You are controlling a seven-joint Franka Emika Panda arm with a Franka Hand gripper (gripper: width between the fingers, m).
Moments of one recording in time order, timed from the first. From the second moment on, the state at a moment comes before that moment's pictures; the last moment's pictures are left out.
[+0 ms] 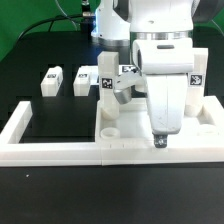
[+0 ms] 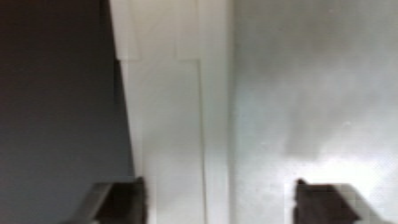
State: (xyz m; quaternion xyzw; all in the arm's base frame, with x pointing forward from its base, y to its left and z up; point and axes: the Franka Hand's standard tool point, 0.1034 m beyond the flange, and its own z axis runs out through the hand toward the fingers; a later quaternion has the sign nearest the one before) arm 0.657 0.028 0.029 0.72 0.69 0.07 0.08
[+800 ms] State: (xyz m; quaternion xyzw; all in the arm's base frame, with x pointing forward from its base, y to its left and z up) arm 0.658 0.027 0.029 0.72 0.68 0.07 0.08
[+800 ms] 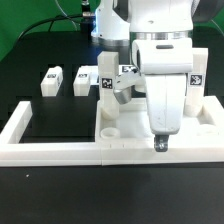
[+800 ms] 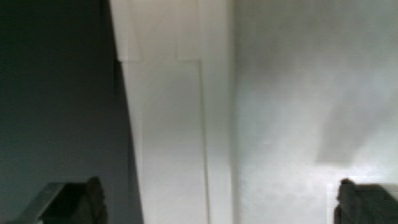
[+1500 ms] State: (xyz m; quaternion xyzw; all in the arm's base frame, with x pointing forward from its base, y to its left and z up) arm 0.672 0.001 0.122 0.82 0.56 0.07 0.07
